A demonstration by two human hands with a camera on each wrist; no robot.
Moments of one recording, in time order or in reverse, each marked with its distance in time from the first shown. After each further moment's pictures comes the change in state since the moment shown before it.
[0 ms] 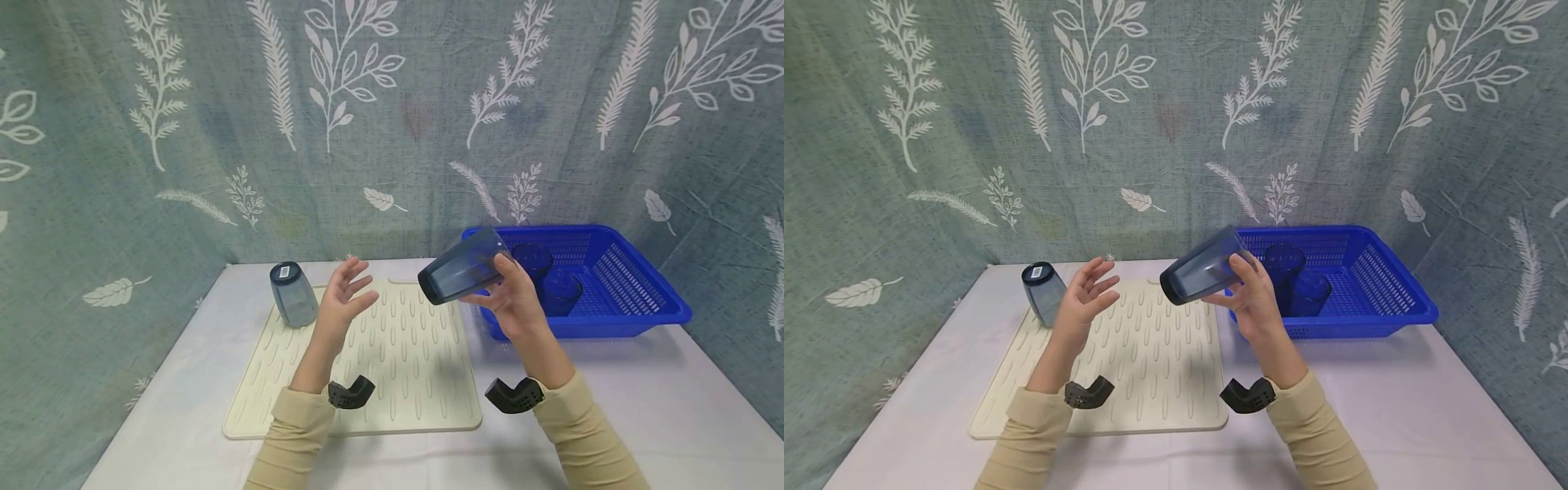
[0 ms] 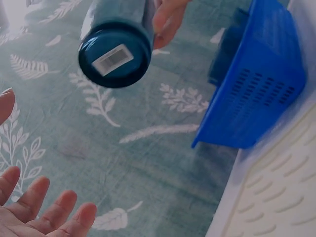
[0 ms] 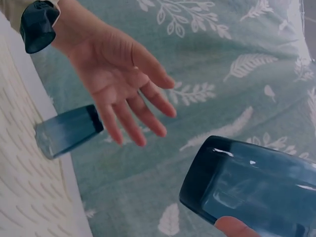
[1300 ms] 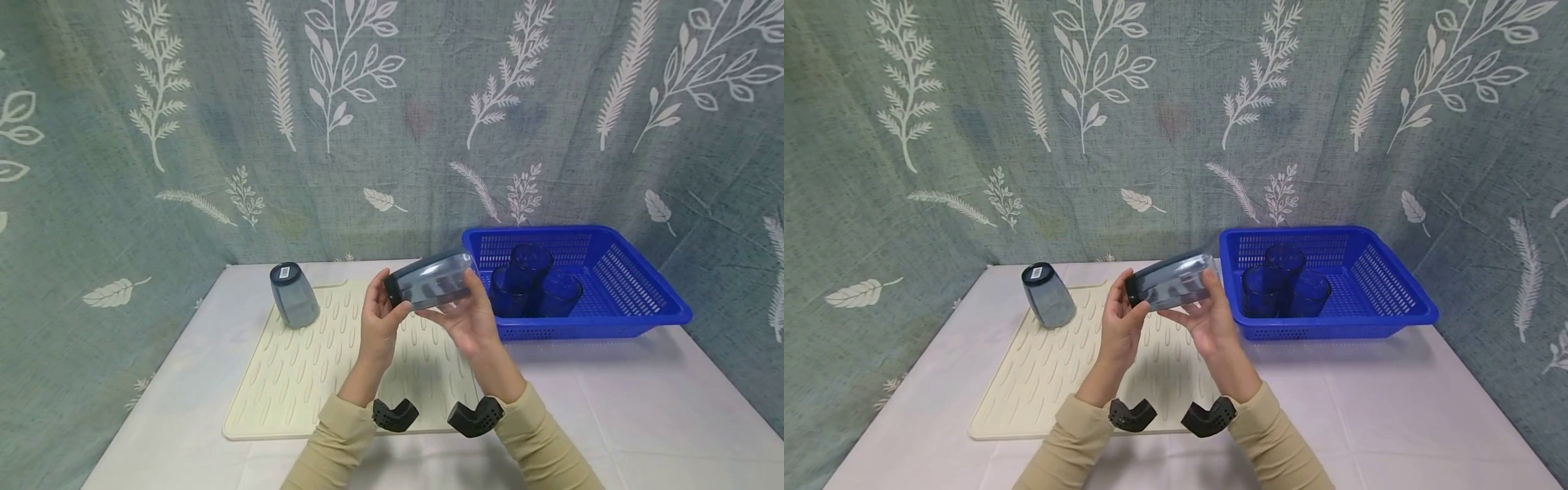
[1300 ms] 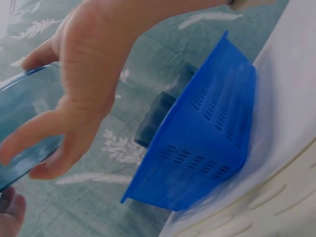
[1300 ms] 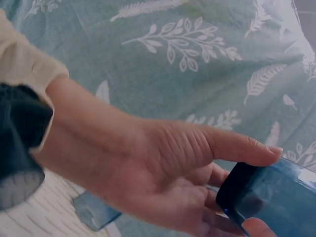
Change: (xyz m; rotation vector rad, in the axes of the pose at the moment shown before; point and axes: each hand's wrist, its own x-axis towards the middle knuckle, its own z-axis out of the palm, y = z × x) left_hand -0.006 -0.035 0.066 -0.410 0.078 0.154; right_hand -0.004 0.057 0.032 0.319 0.094 0.137
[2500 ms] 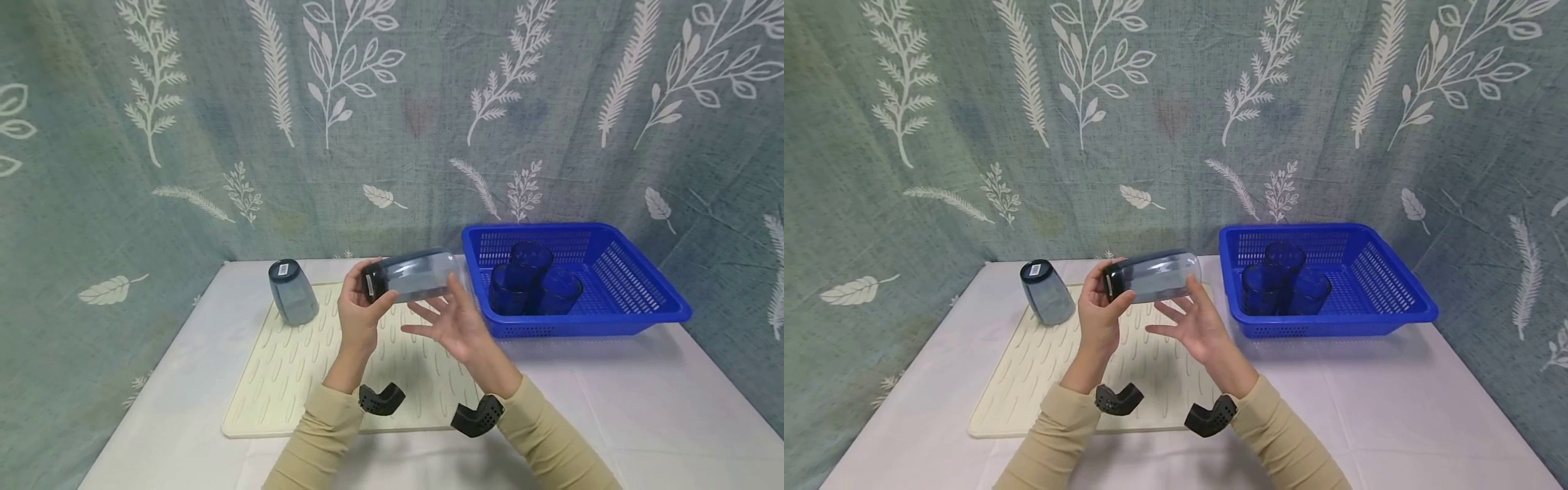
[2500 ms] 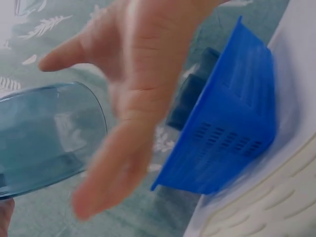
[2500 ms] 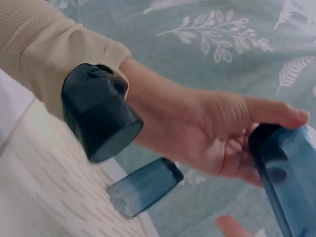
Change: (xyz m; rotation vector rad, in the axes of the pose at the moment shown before) left_hand 0.013 0.020 -0.014 0.119 0.054 0.161; right_hand 0.004 0.009 -0.005 -0.060 -0.087 0.257
